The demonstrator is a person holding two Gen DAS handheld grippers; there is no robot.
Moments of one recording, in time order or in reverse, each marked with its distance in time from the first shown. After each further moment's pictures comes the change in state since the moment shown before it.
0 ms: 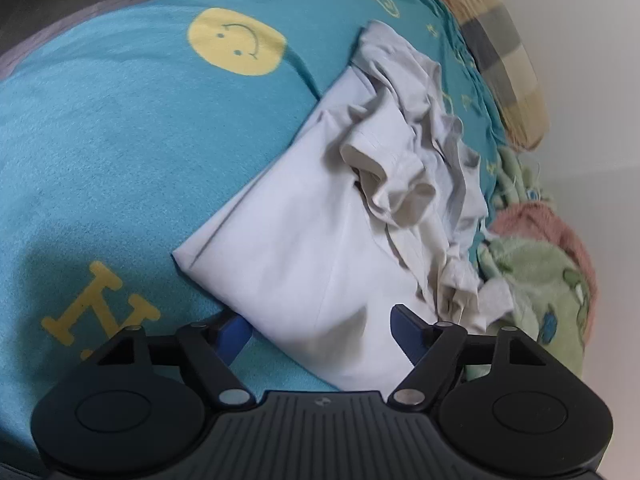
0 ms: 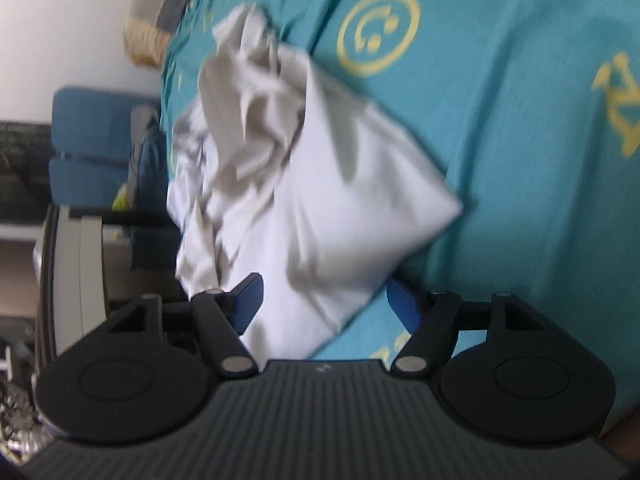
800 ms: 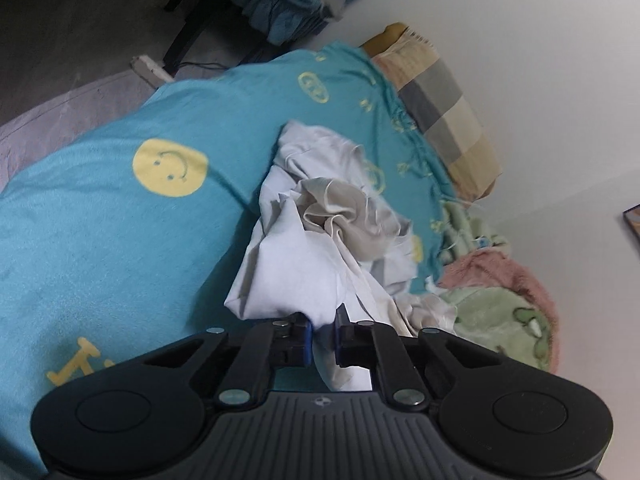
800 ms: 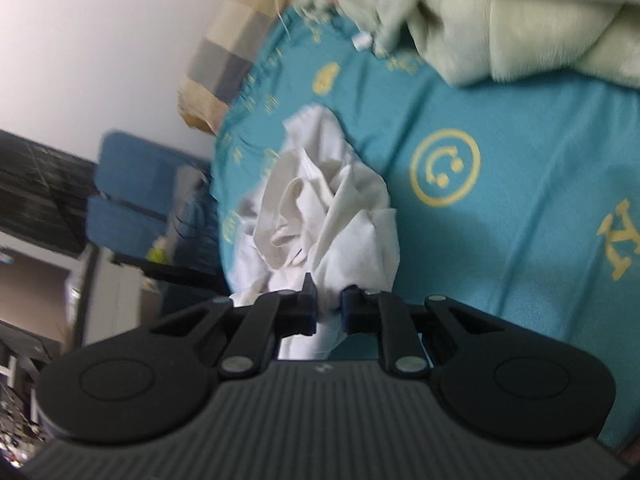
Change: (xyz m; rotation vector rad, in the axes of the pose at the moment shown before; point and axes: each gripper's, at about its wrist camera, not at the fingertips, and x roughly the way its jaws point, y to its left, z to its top) left arm -0.076 -0.065 0.000 0.112 -0.224 -0.077; right arm -0.067 0.044 0.023 -0.096 -0.208 0.127
